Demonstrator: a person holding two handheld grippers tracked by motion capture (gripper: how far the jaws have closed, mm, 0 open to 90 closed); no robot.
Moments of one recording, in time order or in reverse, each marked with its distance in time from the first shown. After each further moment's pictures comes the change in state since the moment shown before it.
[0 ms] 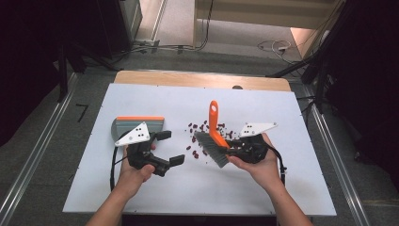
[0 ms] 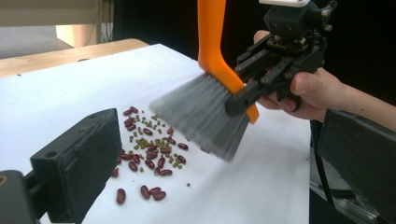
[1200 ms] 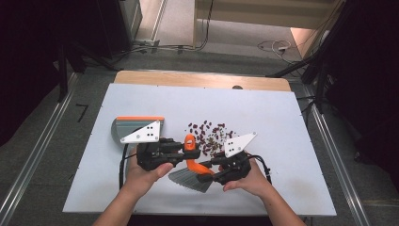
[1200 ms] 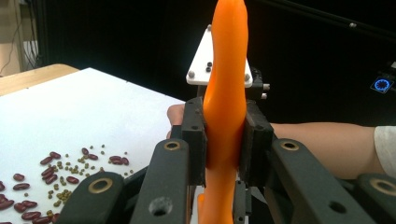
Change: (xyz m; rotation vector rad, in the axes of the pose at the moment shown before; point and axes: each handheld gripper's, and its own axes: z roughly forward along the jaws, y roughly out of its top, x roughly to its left) left arm -0.029 0.032 0.016 -0.024 -0.265 0.055; right arm 0.033 -0.010 0.039 -0.036 0.536 -0.172
